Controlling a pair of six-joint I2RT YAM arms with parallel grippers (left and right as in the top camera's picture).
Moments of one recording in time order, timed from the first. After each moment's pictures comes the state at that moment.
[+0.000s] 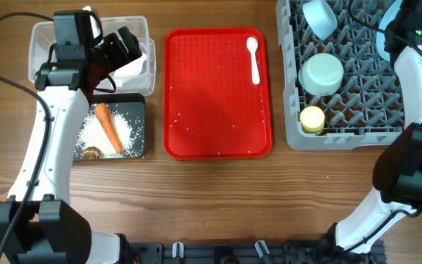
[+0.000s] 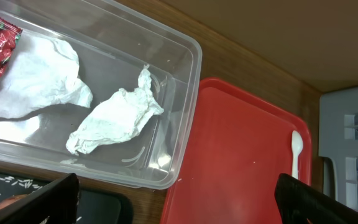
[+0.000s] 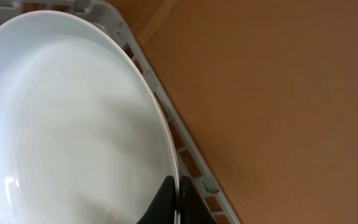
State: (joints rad) left arm 0.01 1.61 1.41 -0.59 0.13 -0.45; right arm -0.24 1.97 1.70 -0.32 0.72 -0.33
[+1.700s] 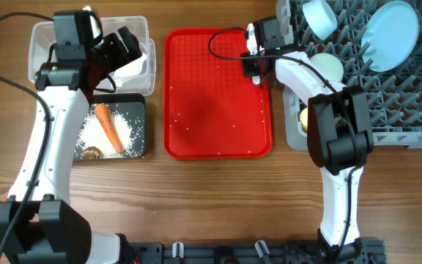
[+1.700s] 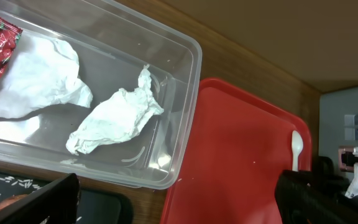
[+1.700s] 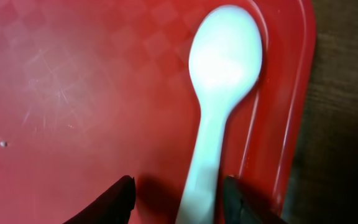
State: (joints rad) left arm 0.01 1.61 1.41 -0.59 0.13 -0.45; right arm 0.28 2.31 1.70 -0.45 -0.03 0.04
